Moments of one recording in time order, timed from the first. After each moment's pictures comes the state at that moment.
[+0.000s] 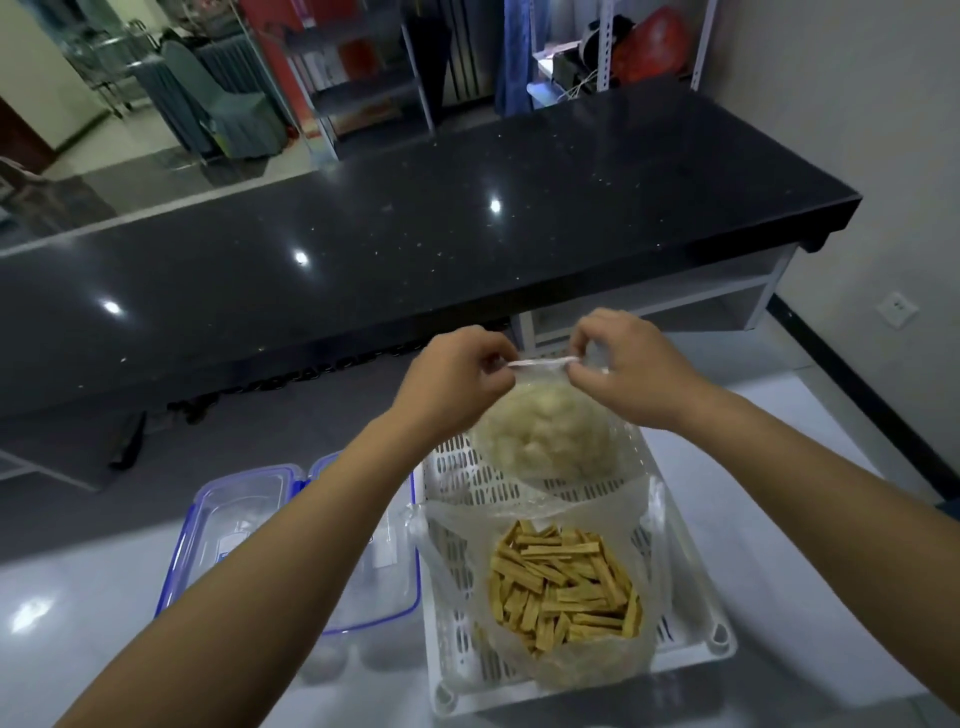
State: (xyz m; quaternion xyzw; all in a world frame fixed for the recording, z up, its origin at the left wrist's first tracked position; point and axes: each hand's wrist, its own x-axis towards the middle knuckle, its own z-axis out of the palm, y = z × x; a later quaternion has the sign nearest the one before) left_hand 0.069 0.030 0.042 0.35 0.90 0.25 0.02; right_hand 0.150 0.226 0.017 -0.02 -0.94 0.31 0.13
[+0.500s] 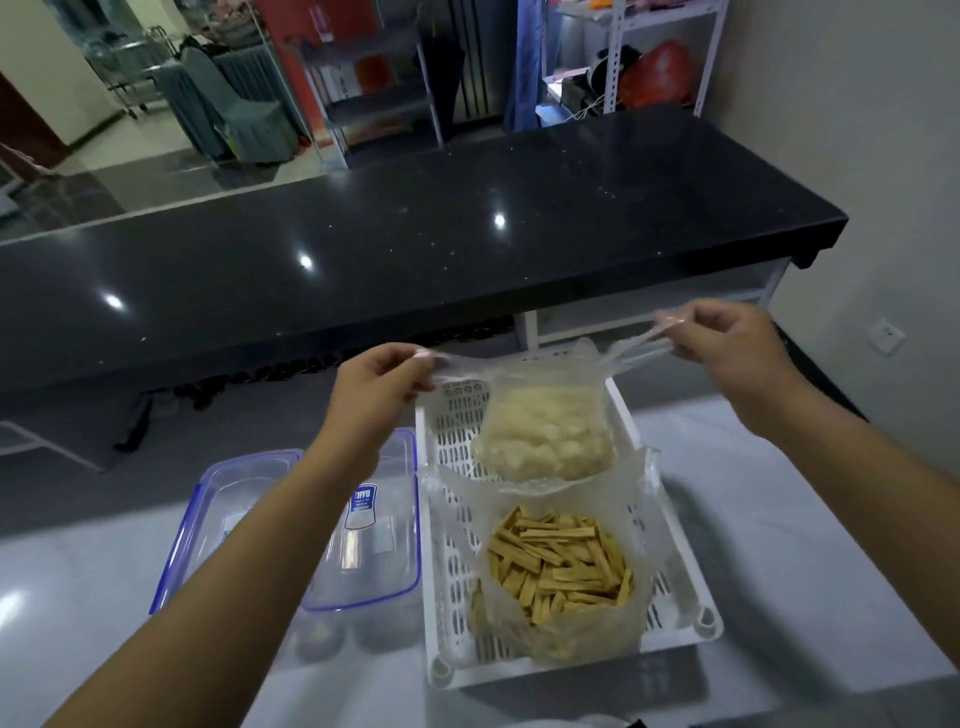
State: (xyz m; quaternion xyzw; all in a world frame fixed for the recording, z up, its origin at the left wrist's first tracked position) left_hand 0.082 -0.041 0.035 0.07 0.79 0.61 0.08; right_hand 0.190 0.271 0.021 -0.16 -0.76 0.60 0.20
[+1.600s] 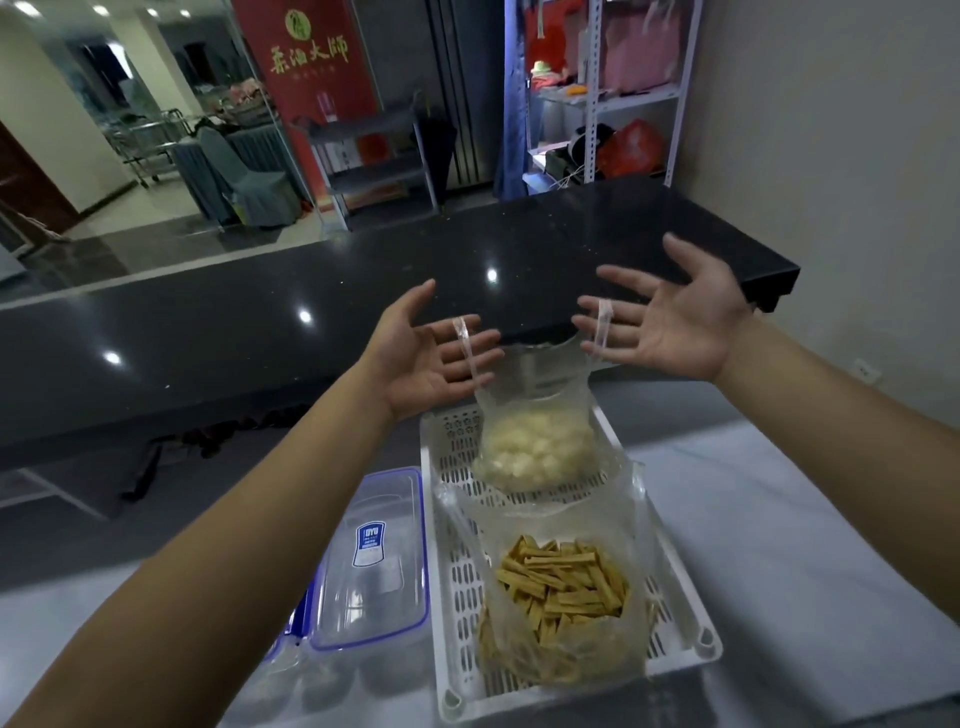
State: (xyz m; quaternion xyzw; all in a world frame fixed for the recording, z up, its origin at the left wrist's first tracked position) left_hand 0.055 -0.001 0.111 -0.01 0.59 0.73 0.35; right_hand 0.160 0.266 0.098 -0.16 -0.41 0.90 0.01
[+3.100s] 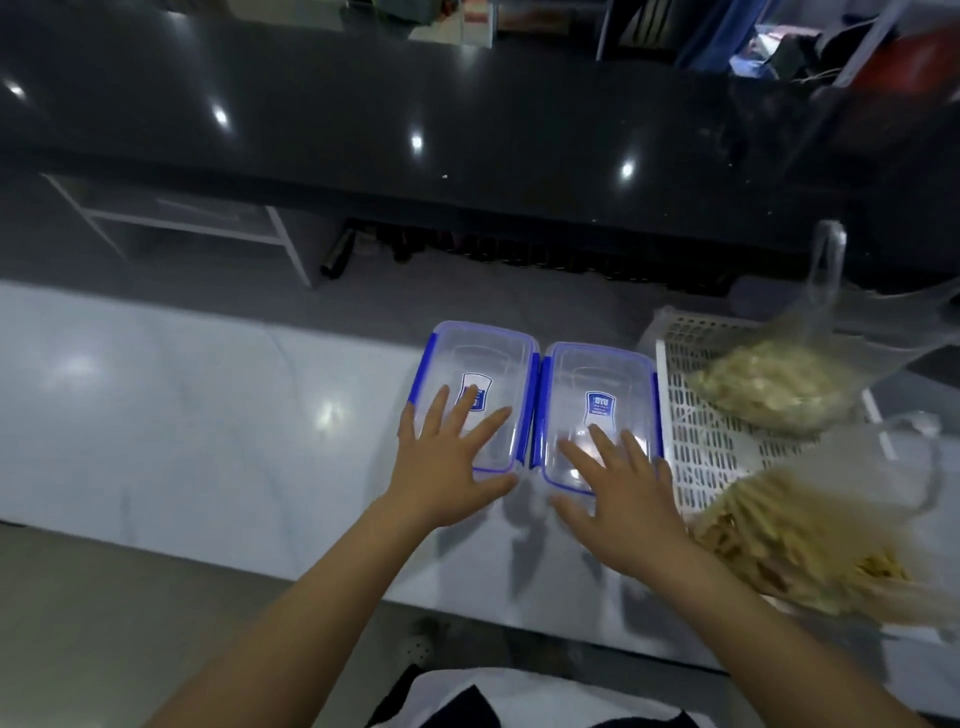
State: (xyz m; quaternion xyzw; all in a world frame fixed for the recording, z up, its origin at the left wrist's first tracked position) left_hand 0.143 -0.310 -0.098 0.18 0.97 0.09 0.12; right_hand 0.208 -0.088 -0.064 -0.01 -0.98 0.11 -0.18
